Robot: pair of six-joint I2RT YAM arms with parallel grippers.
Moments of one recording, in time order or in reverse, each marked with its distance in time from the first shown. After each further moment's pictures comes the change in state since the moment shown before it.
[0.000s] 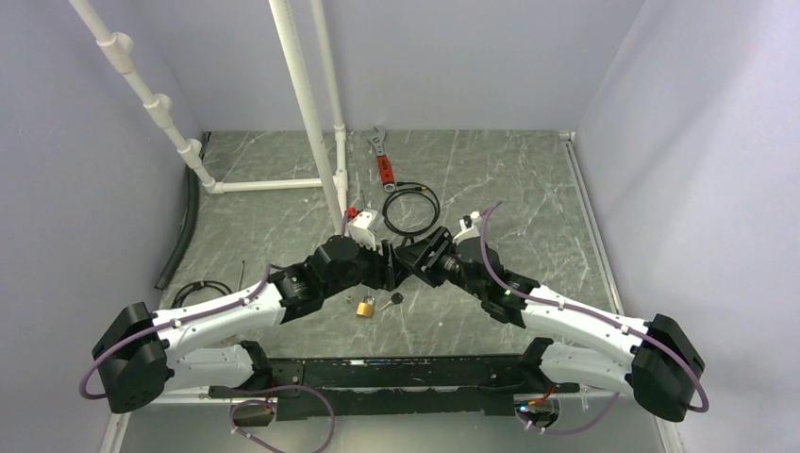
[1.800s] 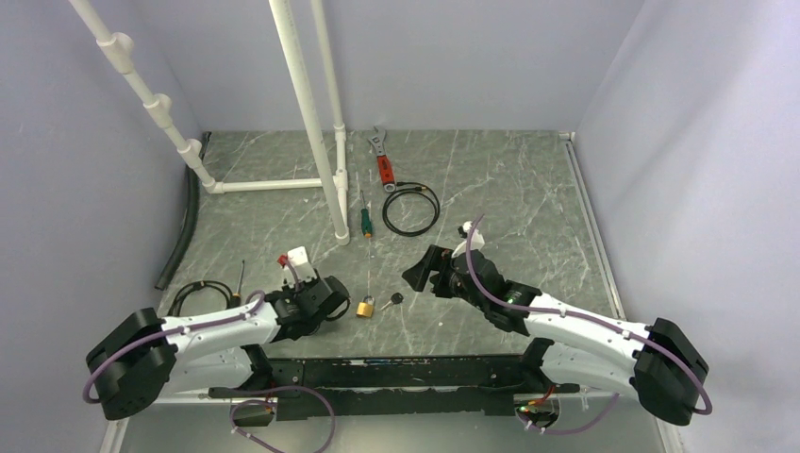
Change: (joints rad) left arm 0.006 -0.026 -0.274 -0.465 -0.700 -0.540; right arm 0.016 -0.037 -0.085 -0.113 0.098 -0.410
